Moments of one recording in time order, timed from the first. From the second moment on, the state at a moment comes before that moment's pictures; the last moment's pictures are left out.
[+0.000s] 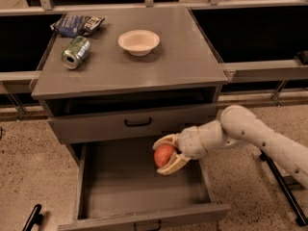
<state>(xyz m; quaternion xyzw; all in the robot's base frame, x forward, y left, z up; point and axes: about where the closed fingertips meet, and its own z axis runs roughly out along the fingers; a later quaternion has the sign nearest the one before) 0.505 -0.035 0.644 -0.67 0.55 0.33 0.38</state>
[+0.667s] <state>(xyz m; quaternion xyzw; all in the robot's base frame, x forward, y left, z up) 0.505 -0.028 0.578 -0.71 0.56 0.26 0.33</state>
